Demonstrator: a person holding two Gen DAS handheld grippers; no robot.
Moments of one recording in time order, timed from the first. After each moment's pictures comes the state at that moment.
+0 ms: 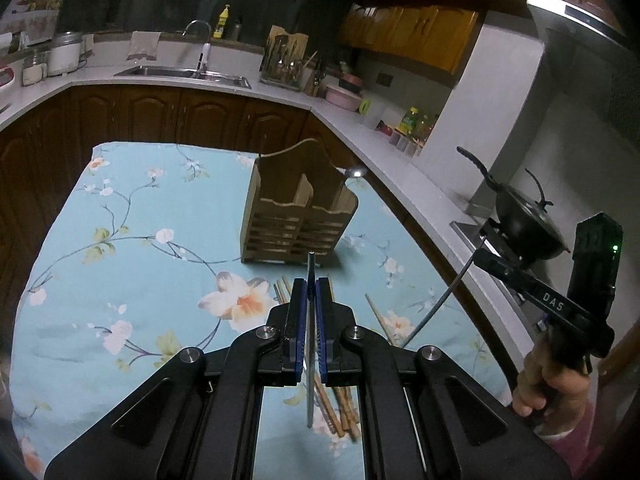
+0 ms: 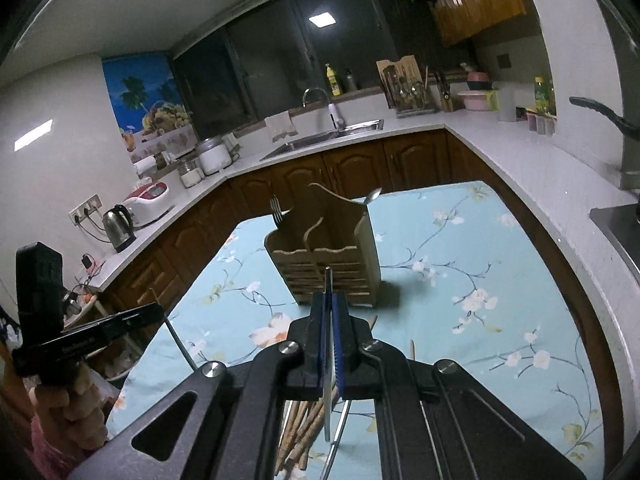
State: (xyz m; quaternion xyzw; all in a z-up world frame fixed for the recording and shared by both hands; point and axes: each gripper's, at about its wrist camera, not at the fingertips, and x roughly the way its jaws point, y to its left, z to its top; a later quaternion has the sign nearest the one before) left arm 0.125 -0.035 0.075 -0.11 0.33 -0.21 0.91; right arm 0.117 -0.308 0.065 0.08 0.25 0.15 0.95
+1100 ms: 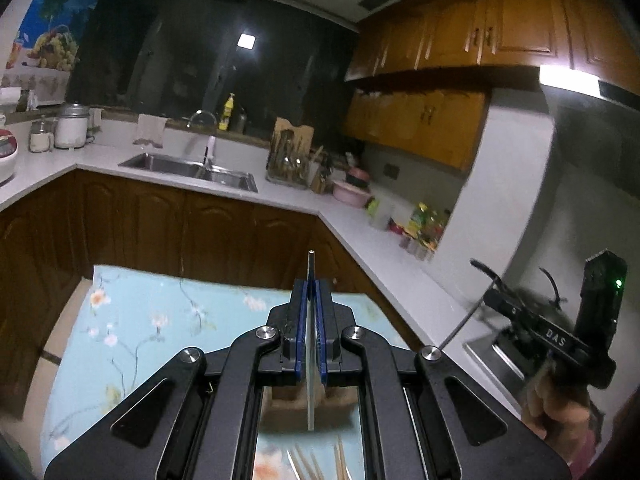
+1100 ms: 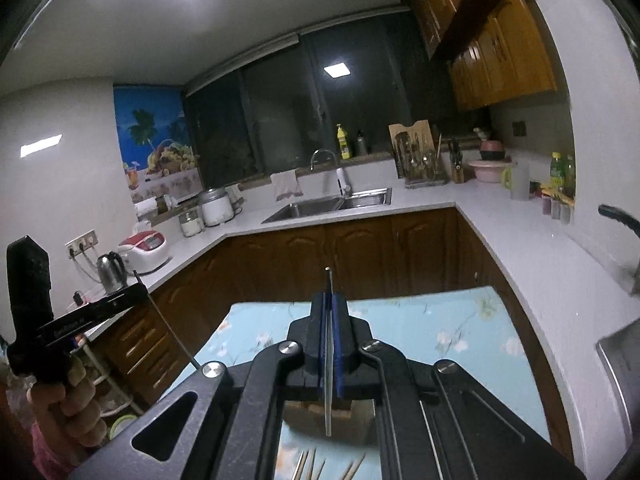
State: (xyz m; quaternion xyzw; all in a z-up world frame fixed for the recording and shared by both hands) left arm 0.242 -0.023 0.194 -0.12 0.18 -0.18 0.96; right arm 0.219 -0.302 0.178 0.06 0.15 0.15 0.98
